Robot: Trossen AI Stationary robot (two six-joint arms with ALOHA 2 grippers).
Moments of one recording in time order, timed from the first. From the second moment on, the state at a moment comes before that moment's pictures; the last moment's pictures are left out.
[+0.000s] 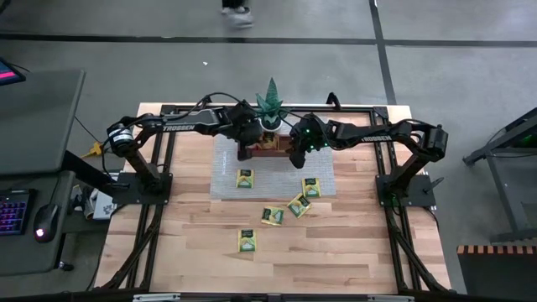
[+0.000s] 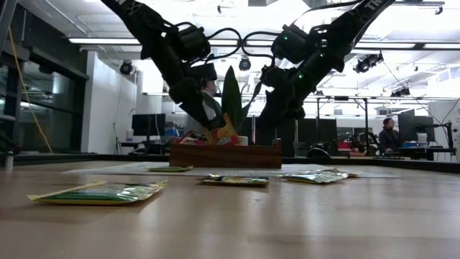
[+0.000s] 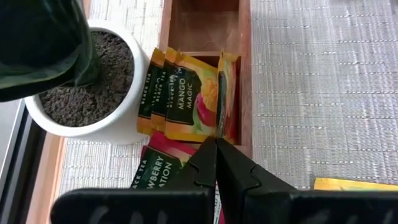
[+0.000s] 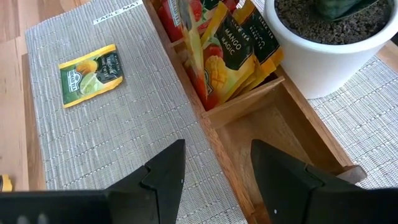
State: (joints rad) left arm 0.46 1.65 1.13 -0.39 0.12 0.41; right arm -0.39 1.63 0.93 -0.07 -0.11 0.13
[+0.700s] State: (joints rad) left arm 0.46 1.65 1.13 -0.38 0.14 0.39; right arm -0.39 1.63 0.93 -0.07 -0.12 0.13
